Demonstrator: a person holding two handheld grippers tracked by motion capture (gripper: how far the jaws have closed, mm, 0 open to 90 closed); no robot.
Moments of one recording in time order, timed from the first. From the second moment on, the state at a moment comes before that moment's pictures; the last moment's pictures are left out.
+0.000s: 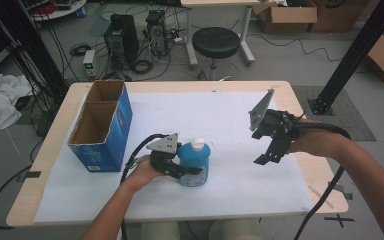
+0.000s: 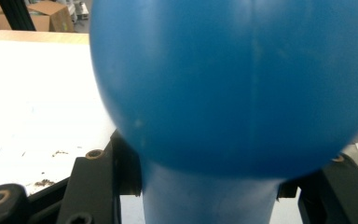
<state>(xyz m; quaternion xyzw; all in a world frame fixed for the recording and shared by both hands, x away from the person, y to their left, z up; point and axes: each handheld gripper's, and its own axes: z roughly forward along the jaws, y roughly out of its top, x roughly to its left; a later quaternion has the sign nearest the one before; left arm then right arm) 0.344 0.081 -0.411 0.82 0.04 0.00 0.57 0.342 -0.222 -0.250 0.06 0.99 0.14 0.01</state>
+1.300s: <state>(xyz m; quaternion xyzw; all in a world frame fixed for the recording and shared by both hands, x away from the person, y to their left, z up) 0.341 0.083 -0.414 0.82 0.09 -0.02 0.56 0.339 -0.218 -0.248 0.05 0.99 0.15 0.01</state>
